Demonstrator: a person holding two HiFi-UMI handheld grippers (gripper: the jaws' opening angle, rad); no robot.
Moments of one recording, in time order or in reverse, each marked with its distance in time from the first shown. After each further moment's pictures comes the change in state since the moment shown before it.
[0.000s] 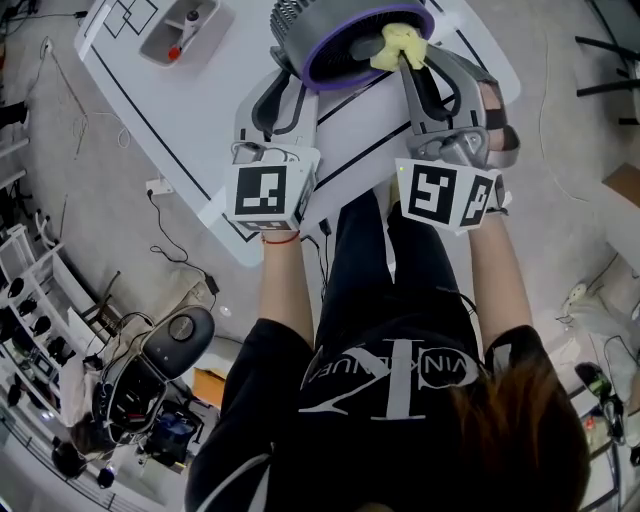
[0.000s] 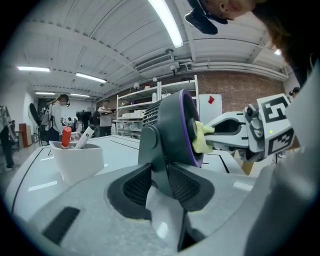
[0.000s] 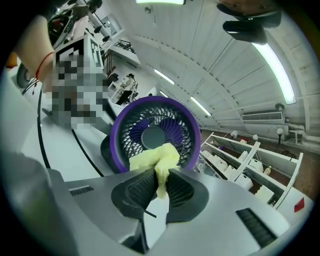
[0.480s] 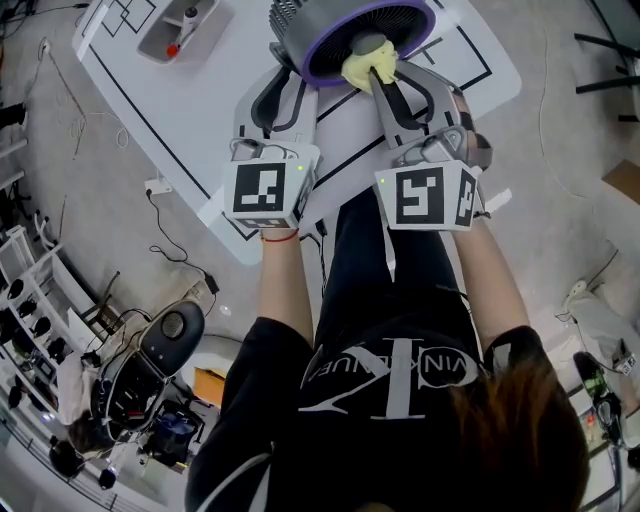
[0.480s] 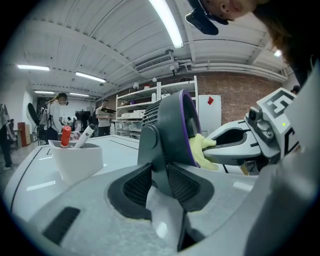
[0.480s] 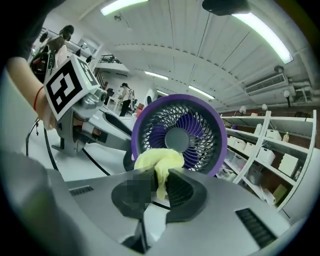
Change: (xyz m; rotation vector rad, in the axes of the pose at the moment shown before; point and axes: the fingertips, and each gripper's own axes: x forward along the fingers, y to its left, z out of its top) left arm -0.001 -0.001 0.000 -0.005 -0.004 -0.013; right arm -0.001 0.046 0.012 0.251 0.026 0.185
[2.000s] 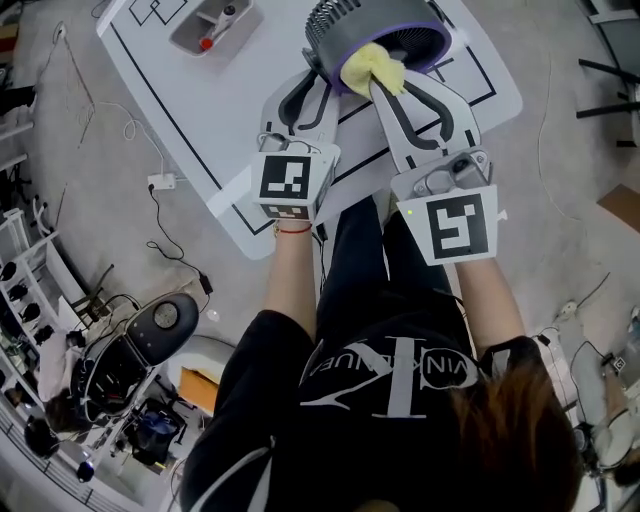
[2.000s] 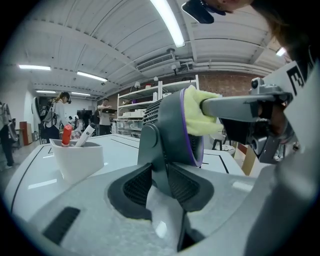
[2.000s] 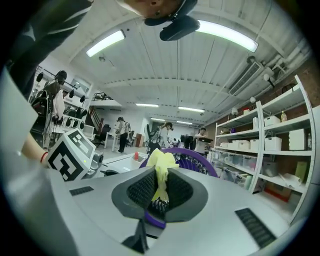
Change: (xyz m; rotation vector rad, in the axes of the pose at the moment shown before) left arm 0.000 -0.028 0.005 -0.005 -0.001 0.019; right arm -0.057 -0.027 0.074 0.242 -0.351 0.050
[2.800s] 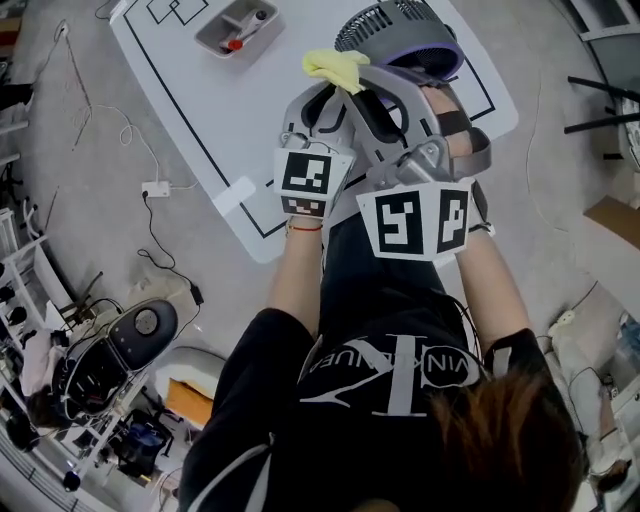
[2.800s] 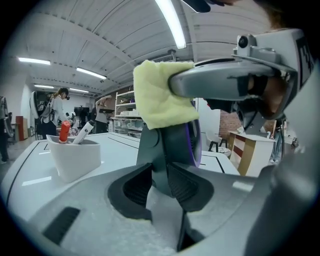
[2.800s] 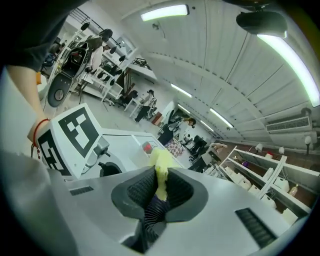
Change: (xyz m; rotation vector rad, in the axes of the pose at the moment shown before) left arm -0.008 -0.027 -0.010 -0.017 -0.002 -0.047; right arm 0.015 0.047 0.020 -0.554 0.206 0.086
